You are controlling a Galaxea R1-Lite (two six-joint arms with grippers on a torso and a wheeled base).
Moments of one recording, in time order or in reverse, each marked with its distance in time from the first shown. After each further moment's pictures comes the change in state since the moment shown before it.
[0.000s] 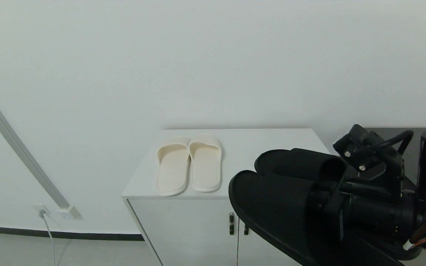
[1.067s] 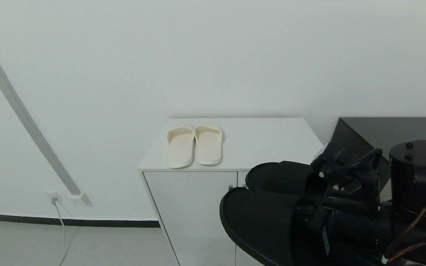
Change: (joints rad) left arm 0.000 0.000 0.000 0.000 -0.001 0.001; right arm 0.034 0.066 0.011 -0.004 0.000 -0.019
